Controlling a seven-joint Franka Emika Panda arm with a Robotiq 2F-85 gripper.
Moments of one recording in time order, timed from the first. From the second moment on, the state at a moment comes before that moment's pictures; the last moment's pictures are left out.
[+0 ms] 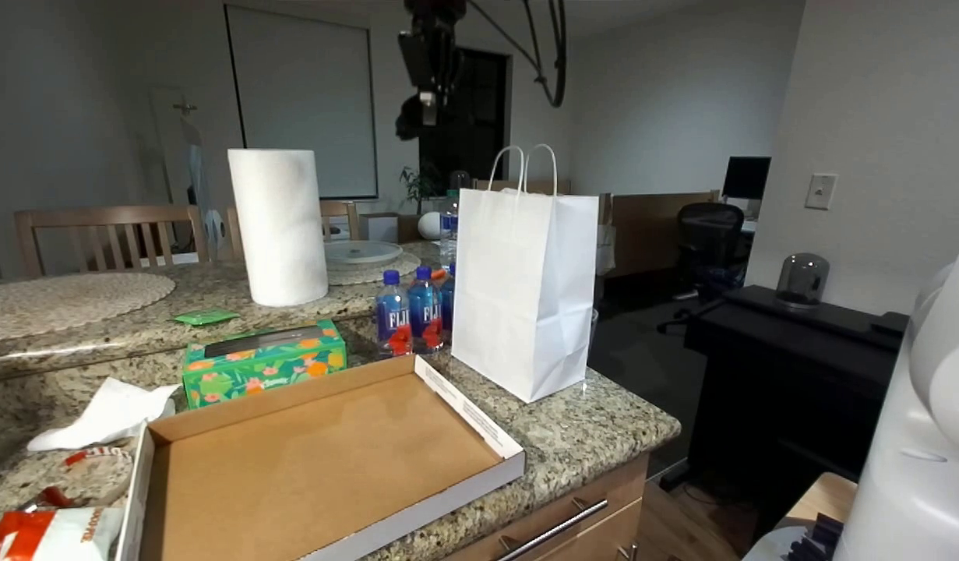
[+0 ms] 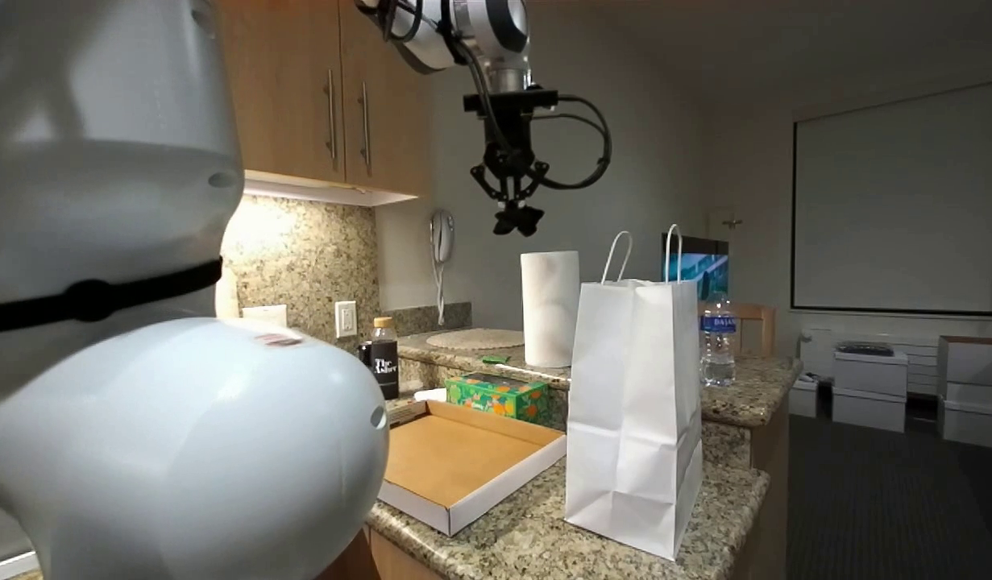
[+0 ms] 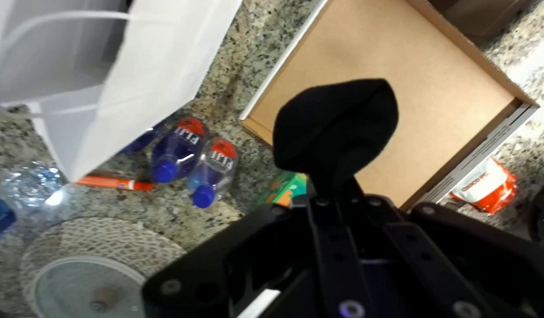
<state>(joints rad) 0.14 -0.13 0.10 -1.64 0.00 1.60 -0.31</state>
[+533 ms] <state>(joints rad) 0.04 -0.21 -0.06 -1.67 0.06 1.63 -0.33</state>
